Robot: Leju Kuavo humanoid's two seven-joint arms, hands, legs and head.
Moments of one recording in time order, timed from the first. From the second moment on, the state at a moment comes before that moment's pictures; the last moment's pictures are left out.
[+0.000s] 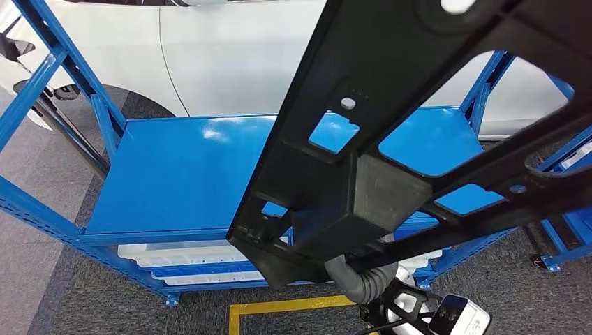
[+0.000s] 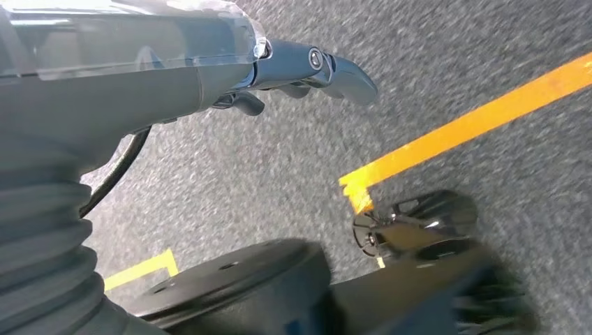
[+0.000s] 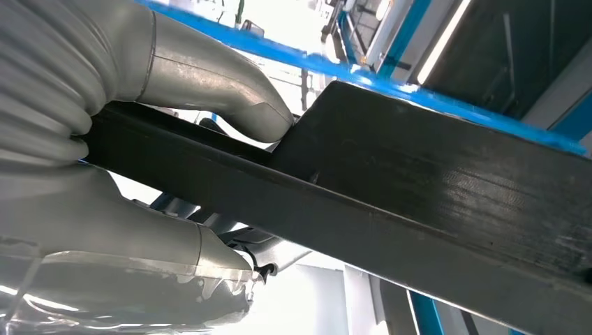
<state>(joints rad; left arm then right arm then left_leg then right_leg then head) -0.14 -0.19 1.00 -0.18 -1.29 0.13 -0.15 -0.18 -0.07 0.57 -1.86 -0.16 0.21 -0.63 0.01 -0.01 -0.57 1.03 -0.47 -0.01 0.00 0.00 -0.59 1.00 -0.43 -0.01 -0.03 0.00</state>
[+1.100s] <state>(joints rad) -0.13 -0.19 1.04 -0.18 -1.28 0.13 -0.15 -0.08 -0.03 0.58 -1.93 -0.13 0.21 -0.53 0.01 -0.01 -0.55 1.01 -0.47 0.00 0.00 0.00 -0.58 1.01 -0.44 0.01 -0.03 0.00</state>
